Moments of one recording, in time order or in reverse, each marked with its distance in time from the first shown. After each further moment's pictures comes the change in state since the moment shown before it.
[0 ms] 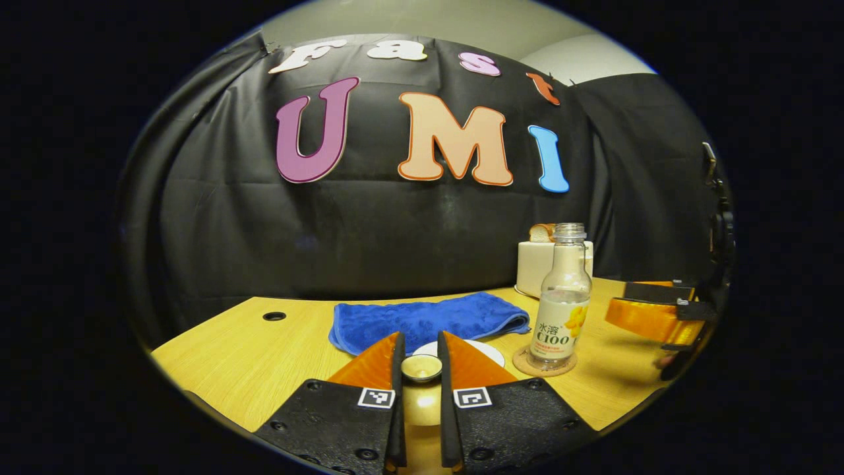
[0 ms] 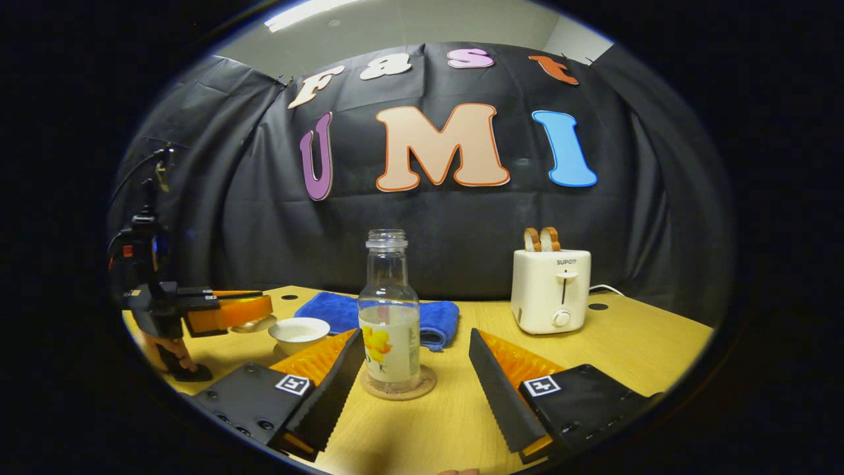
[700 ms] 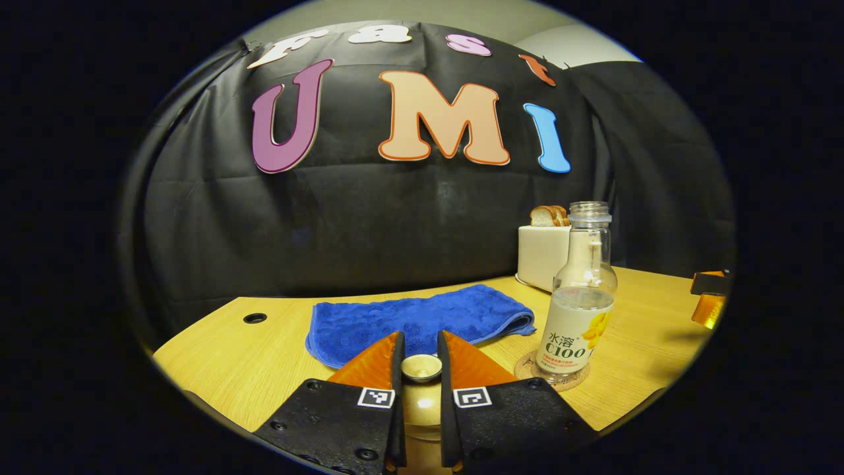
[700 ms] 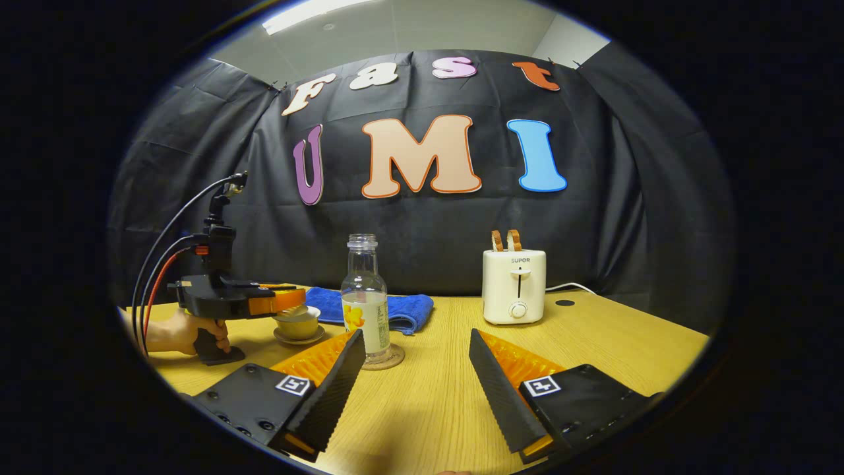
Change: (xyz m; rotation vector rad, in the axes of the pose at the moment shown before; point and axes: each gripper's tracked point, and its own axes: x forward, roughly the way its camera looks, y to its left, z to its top) left arm 0.044 -0.021 -0.011 0.049 0.081 -0.009; right arm -0.058 -0.039 0.005 0.002 -0.006 -0.041
